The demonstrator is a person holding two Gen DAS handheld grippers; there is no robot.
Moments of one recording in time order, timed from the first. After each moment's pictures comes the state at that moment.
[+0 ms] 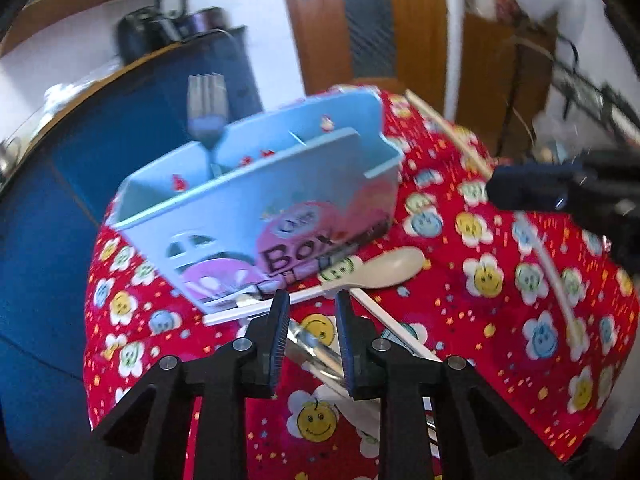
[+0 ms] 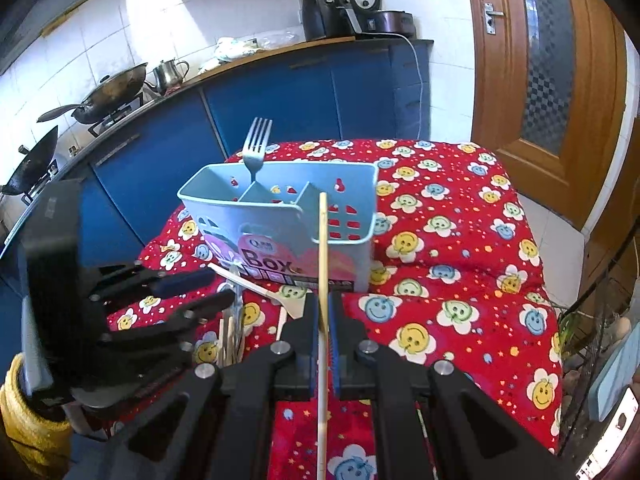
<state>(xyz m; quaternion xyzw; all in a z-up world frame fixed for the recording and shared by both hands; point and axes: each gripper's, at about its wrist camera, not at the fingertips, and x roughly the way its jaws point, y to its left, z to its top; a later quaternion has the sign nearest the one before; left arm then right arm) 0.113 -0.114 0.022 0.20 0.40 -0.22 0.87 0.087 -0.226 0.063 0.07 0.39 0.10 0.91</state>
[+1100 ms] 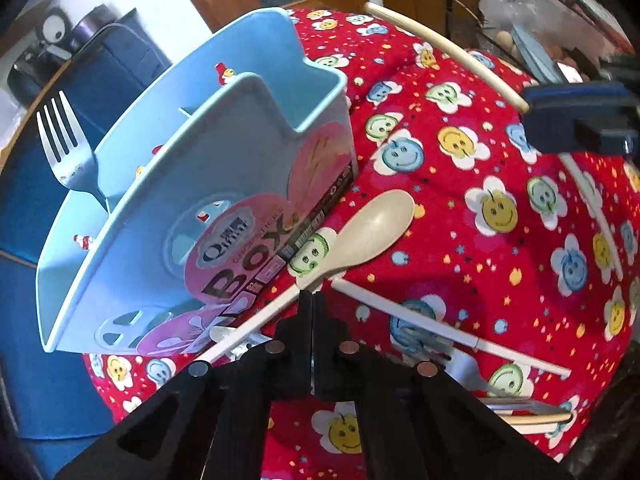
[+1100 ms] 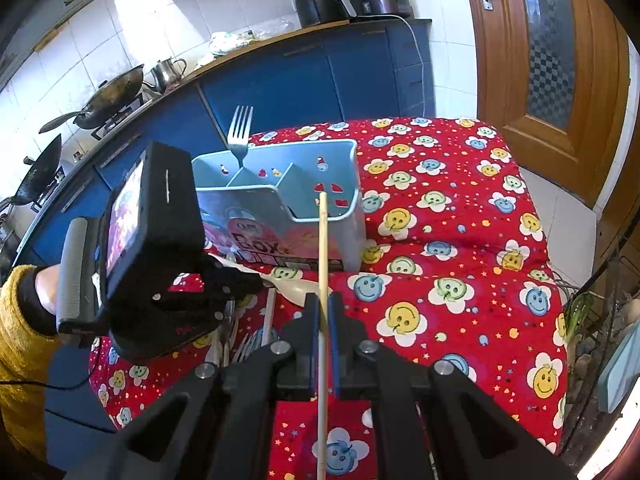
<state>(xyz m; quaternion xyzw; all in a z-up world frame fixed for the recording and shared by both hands) 0.152 -0.161 0.004 0.35 0.47 -0.29 0.75 0.085 -0.250 0.051 0.10 0.41 0.12 0.90</state>
